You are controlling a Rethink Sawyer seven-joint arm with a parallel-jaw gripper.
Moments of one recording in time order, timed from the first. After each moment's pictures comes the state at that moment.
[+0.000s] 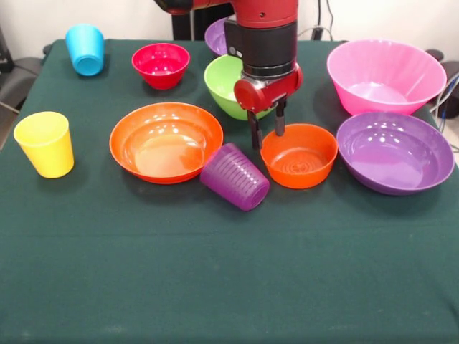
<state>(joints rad) -0.56 -0.50 0.55 1.71 -0.88 0.41 1.48</state>
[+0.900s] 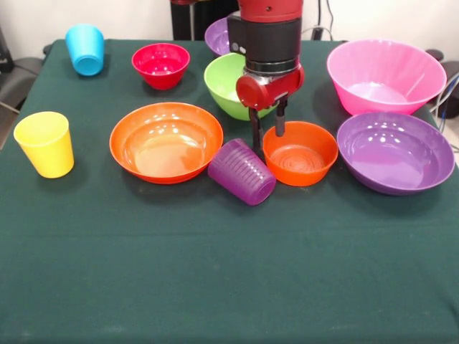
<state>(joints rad) -0.50 -0.54 0.48 1.70 -0.88 0.35 1.48</state>
